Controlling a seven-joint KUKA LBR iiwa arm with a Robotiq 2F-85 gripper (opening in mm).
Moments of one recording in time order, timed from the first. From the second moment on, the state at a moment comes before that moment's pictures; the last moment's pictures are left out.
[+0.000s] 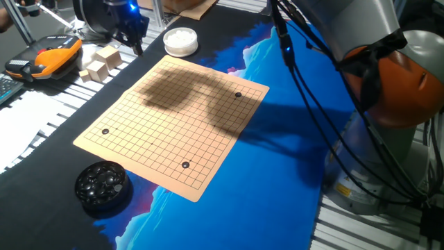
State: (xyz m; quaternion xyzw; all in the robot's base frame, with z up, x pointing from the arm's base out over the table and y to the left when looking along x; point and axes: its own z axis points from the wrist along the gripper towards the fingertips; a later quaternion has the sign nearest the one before) arm 0.700 -0.039 0.187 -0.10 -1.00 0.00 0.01
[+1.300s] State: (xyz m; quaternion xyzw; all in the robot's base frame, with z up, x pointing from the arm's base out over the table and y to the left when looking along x) arm 0.735 -0.123 0.191 0.04 -1.00 0.06 0.00
